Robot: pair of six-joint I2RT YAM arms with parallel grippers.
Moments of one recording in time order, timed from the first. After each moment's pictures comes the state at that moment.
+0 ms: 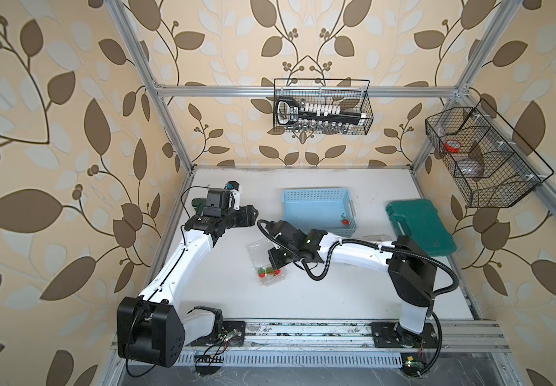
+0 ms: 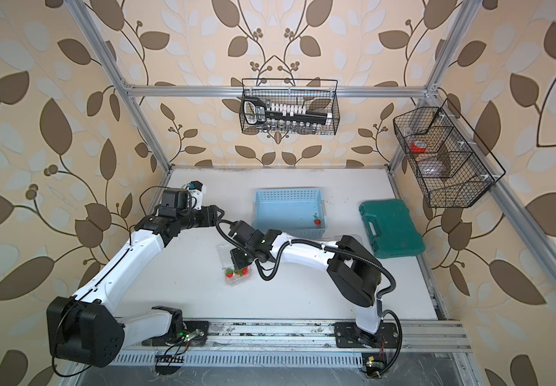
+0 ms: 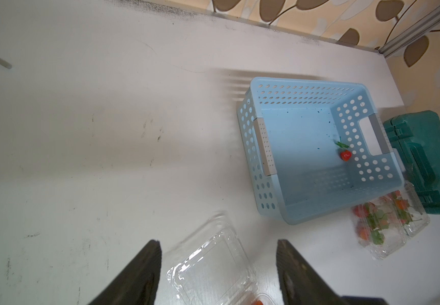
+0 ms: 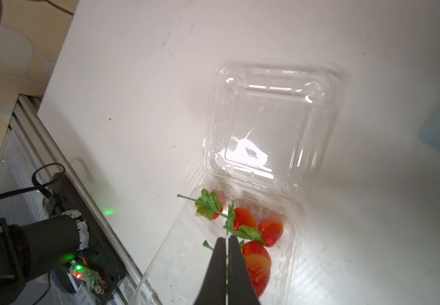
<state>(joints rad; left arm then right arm) -0.13 1.21 0.97 -0.51 0.26 -0.24 1.03 1.92 1.37 -0.43 -0.10 0.57</state>
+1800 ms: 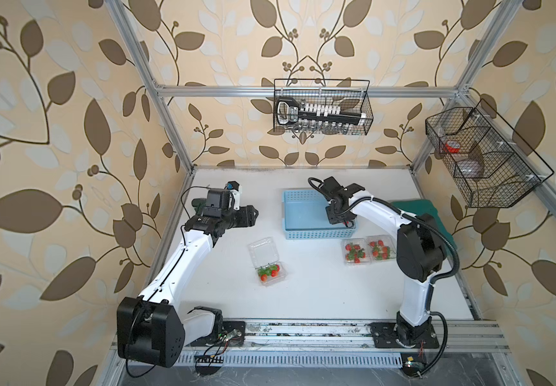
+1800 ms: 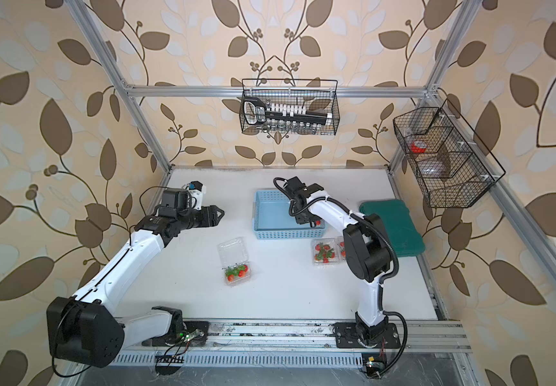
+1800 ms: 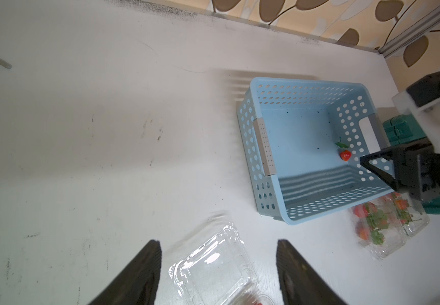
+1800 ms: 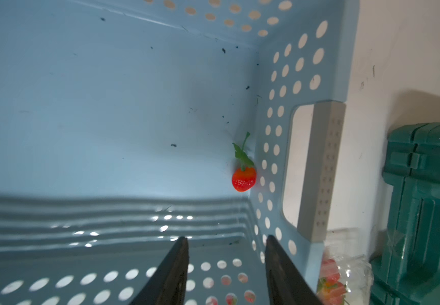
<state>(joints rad) -0.13 1.21 0.97 -0.51 0.26 -0.24 0.48 2.01 1.61 -0.96 0.42 0.31</state>
